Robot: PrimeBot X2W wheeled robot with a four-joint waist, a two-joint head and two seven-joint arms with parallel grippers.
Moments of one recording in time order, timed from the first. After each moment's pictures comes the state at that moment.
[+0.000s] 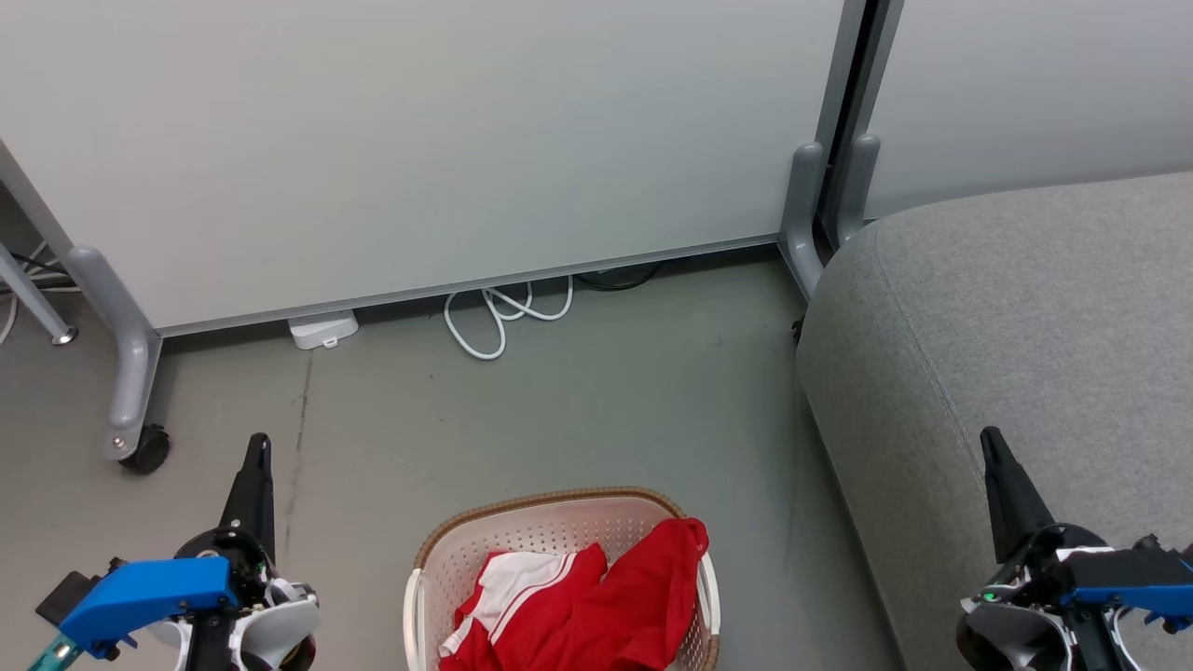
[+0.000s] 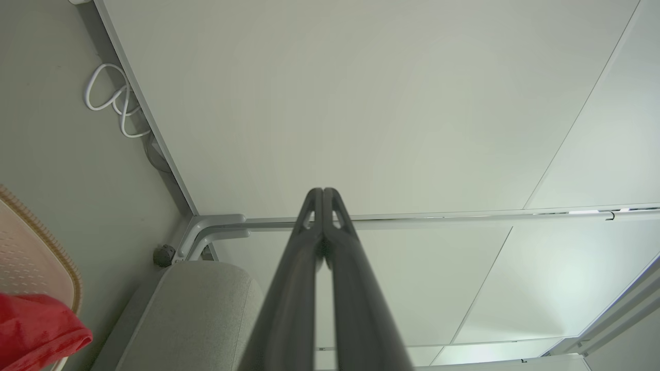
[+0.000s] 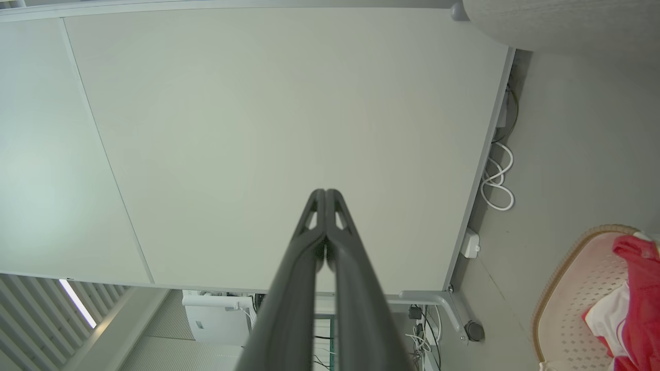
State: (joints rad) left arm -0.10 0.05 0.11 0.24 -1.61 -0.13 0.11; right arm -0.10 -0.05 -0.11 0.25 1.61 0.13 0.11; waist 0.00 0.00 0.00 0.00
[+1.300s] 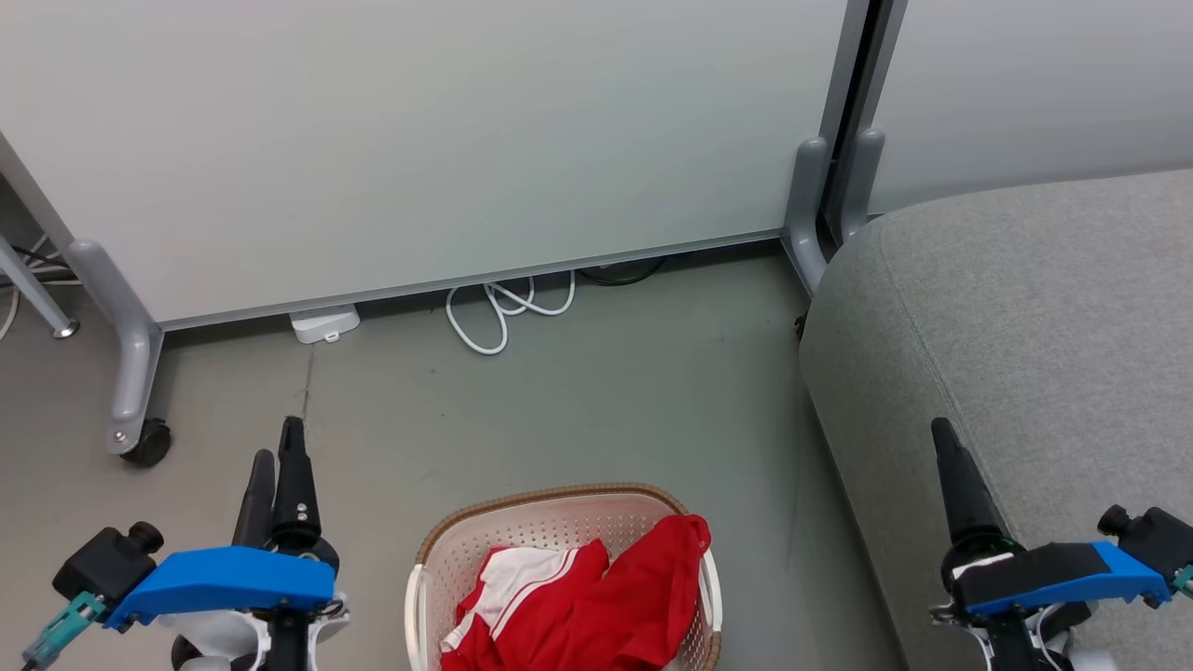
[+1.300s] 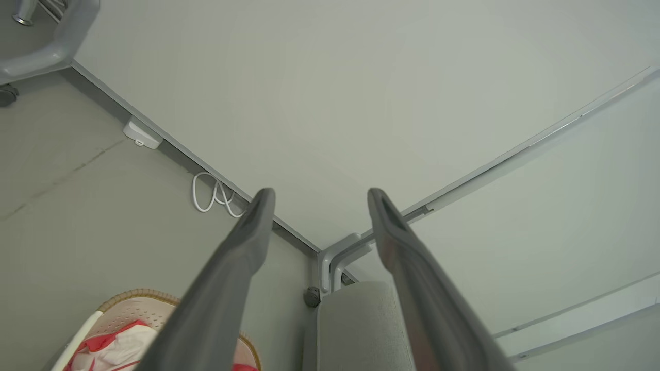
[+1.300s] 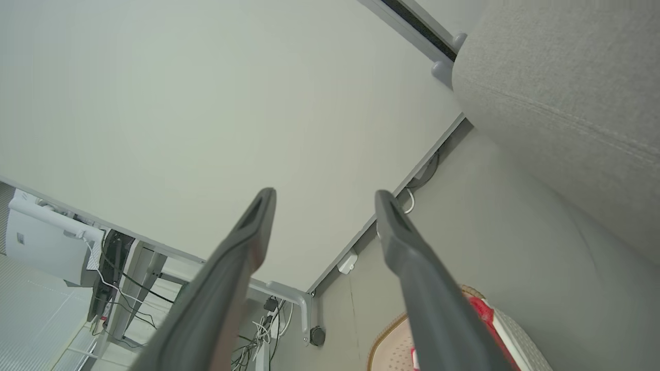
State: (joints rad) left arm -0.09 0.04 0.04 0.22 -0.97 -0.09 -0.03; right arm -0.10 -0.04 -0.03 0.26 1.04 0.13 -0.03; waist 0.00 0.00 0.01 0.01
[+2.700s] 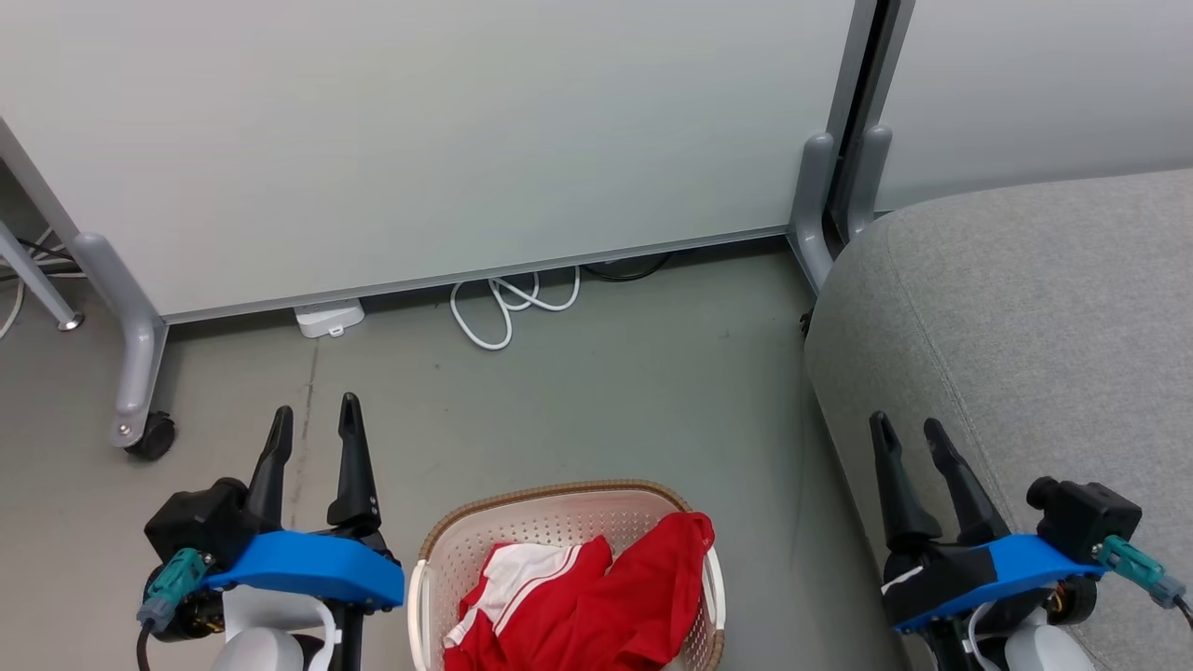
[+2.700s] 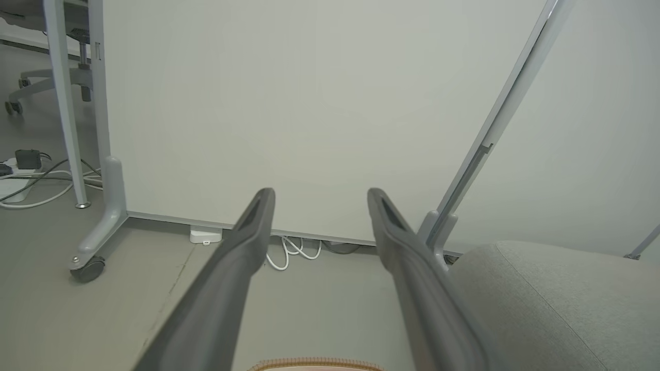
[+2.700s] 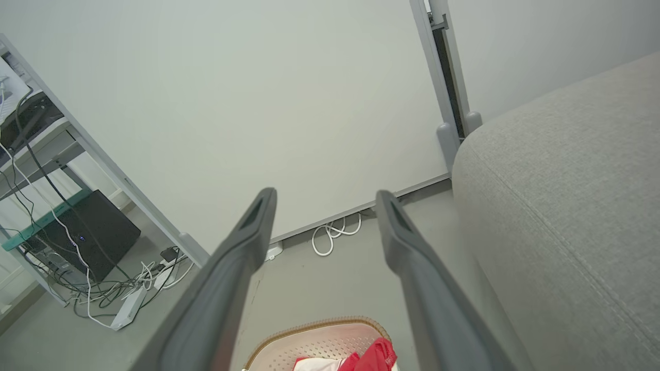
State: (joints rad) left arm -0.12 0.09 -0.11 0.23 -0.44 -0.01 -0.16; right arm -0.13 -0.04 0.05 0.27 0.49 0.13 -0.16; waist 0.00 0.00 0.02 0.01
